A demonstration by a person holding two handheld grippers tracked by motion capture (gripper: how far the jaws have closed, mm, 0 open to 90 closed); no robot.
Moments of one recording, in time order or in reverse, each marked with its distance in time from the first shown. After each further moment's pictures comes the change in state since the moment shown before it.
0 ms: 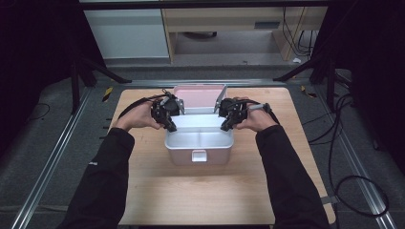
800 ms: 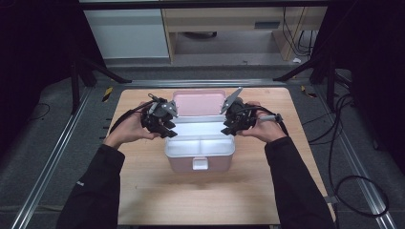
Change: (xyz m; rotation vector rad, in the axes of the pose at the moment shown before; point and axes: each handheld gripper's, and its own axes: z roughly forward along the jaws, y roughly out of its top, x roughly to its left) left arm -0.052 -0.022 -0.037 -0.235 0.155 -0.116; right arm 0.033 -0.018 -0.031 -0.179 -0.096 0.092
